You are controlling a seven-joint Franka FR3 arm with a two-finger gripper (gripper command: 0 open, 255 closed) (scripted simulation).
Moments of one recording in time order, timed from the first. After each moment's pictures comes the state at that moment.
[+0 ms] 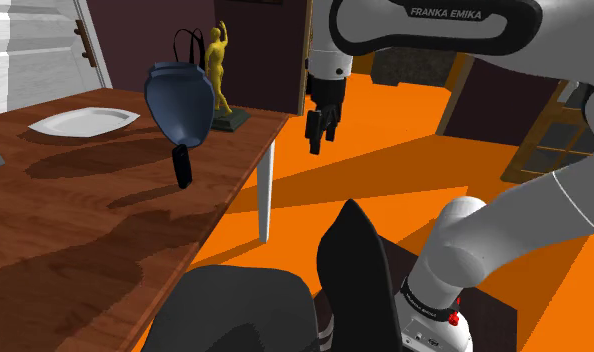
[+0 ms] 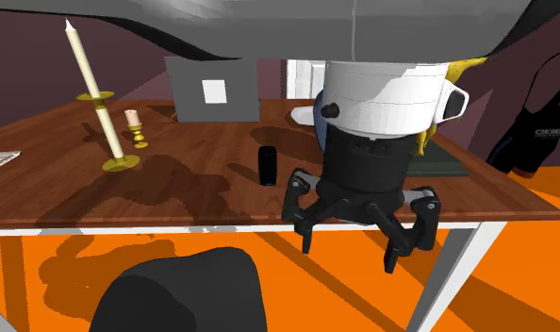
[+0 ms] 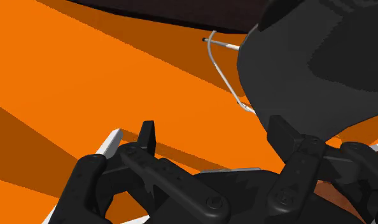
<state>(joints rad) 0.03 -0.59 0.12 -2.18 0.06 1.54 -0.06</state>
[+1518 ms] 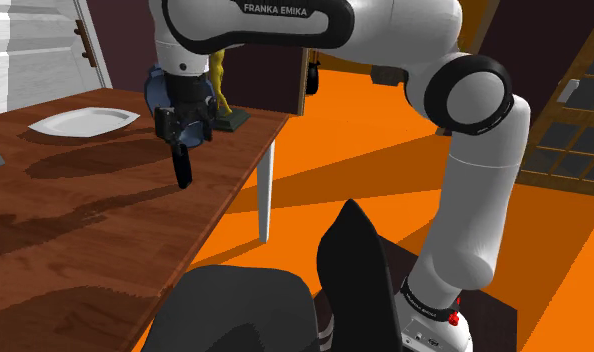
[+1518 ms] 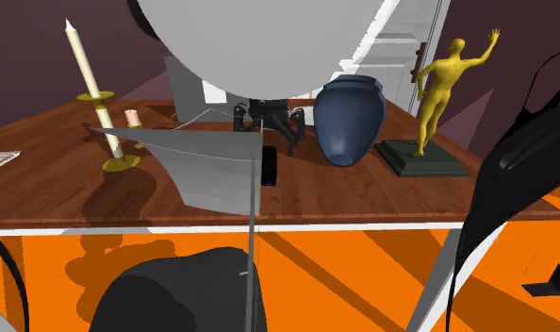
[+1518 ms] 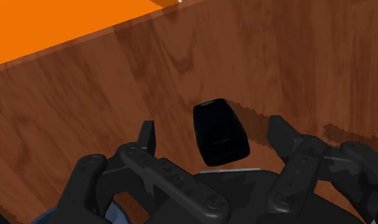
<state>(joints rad) 0.16 0.20 0.37 -1.40 -0.07 1.64 0.31</state>
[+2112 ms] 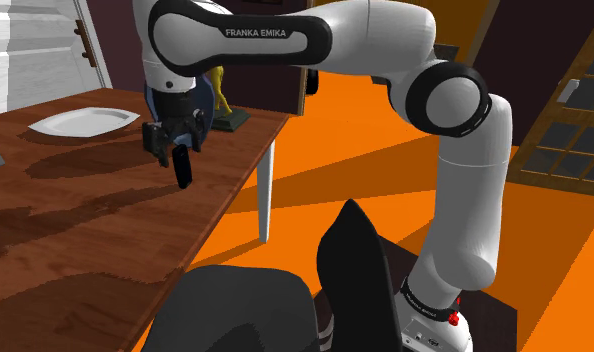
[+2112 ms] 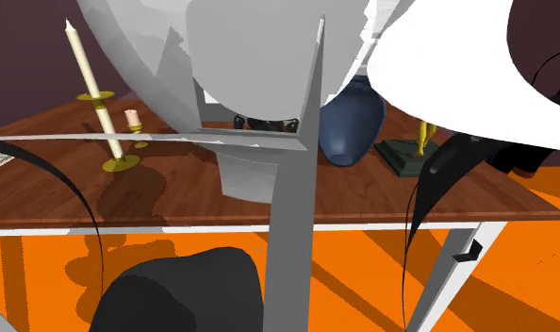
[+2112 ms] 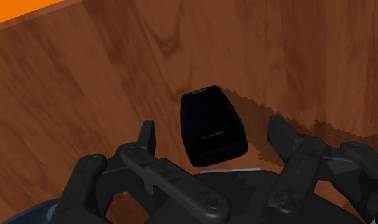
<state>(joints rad) 0.18 0.29 0.38 -1.37 -0.11 1.70 0.33</state>
